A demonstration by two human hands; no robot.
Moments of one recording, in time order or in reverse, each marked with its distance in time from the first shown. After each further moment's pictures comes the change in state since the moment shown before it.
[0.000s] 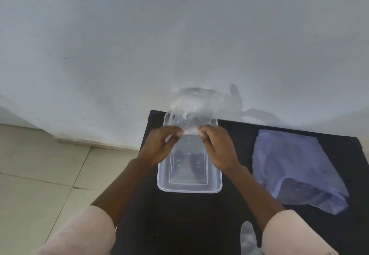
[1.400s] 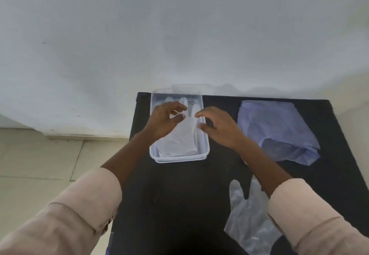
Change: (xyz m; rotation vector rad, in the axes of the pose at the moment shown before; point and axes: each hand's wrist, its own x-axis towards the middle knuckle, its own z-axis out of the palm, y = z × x) left_hand -0.007 0.048 0.027 -0.099 -0.136 -0.073; right_hand -0.055 -0.007 -0.053 0.013 -0.244 0.166
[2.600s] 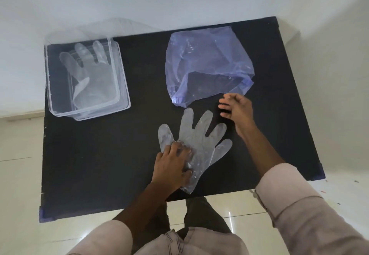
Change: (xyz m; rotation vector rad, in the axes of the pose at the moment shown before) left_hand -0.196 0.065 0.305 0.686 -0.543 -0.128; right_hand -0.218 0.235 -0.032 0.957 0.490 0.911
